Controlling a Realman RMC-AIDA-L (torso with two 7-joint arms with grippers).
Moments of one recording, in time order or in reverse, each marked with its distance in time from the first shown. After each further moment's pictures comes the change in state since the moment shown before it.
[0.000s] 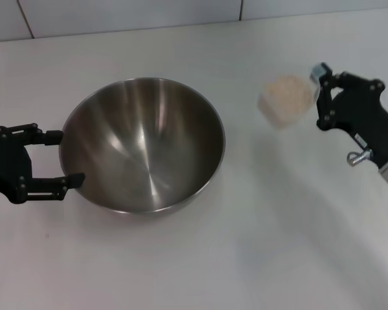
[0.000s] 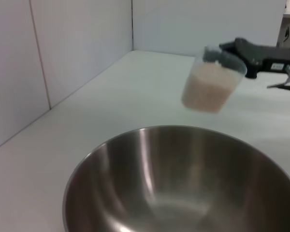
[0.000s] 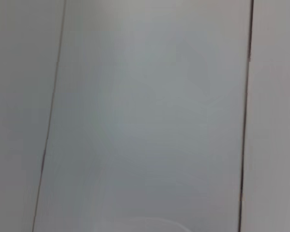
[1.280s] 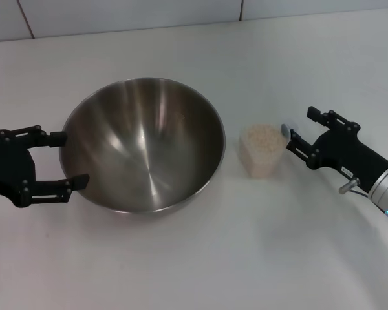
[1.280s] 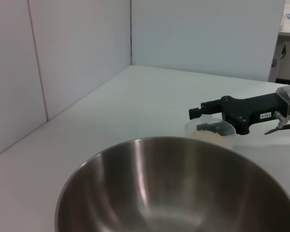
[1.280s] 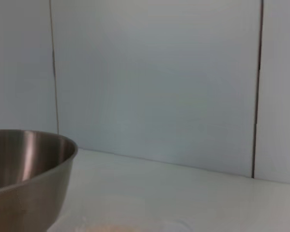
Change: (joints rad) left arm 0.021 -0.001 0.005 -0.041 -0.058 -0.007 0.040; right arm 0.003 0.001 -0.166 -0.063 0.000 0.262 0.207
